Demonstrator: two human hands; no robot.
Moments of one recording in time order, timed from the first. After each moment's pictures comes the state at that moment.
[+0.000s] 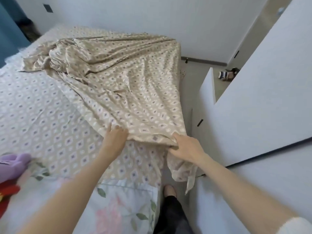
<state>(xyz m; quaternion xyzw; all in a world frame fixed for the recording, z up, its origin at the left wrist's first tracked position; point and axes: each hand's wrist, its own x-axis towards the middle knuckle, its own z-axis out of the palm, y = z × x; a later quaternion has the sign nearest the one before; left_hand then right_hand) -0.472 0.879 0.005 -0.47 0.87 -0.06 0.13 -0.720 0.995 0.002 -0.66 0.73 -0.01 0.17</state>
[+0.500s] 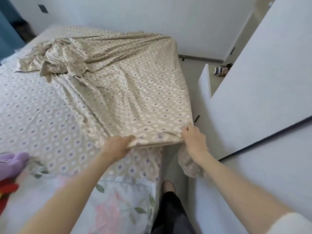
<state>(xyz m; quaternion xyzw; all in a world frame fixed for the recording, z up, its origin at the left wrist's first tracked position) -0.467 0.910 -0.001 -0.42 0.89 0.04 0.16 -0.733 1.021 0.002 -0.58 0.81 0.07 0.04</state>
